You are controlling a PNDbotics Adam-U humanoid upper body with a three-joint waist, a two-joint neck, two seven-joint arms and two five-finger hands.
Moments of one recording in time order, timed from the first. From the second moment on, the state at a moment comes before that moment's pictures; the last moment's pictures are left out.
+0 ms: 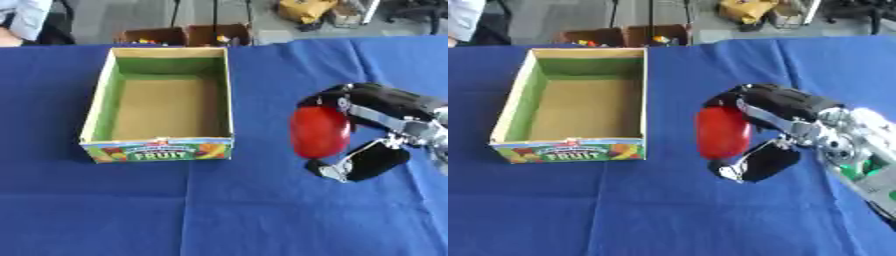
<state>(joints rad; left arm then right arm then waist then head) -0.61 0.39 0.10 -1.99 -0.16 -0.08 0.69 -0.68 -0.90 0.37 -1.98 0.46 0.32 0.49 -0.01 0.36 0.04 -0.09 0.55</state>
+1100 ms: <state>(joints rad) -0.64 0.39 0.08 -1.99 -0.15 -0.09 0.66 -1.11 -0.62 0.35 -1.46 0.58 0.31 0.38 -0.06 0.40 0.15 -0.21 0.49</state>
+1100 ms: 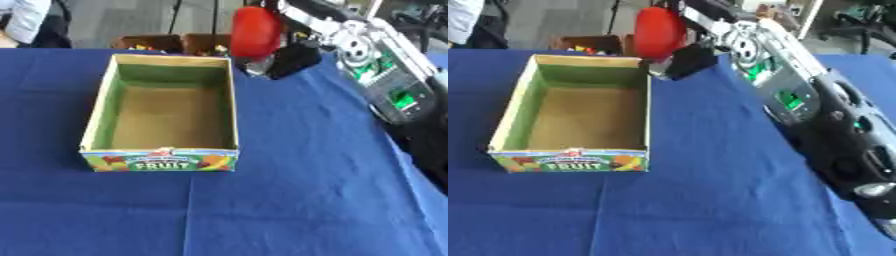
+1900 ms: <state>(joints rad) -0.69 0.38 0.07 -1.99 -0.14 -0.10 0.65 -1.18 -0.41 0.31 -1.12 0.70 0.24 0.28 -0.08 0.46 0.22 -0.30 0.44</state>
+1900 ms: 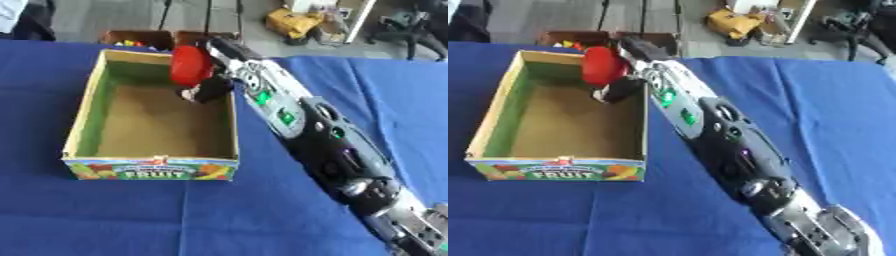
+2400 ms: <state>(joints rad) -0.71 0.37 0.07 -1.99 -0.13 -0.10 0.65 -1.20 -0.32 0.28 -0.97 0.85 0.20 0.21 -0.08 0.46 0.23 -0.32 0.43</state>
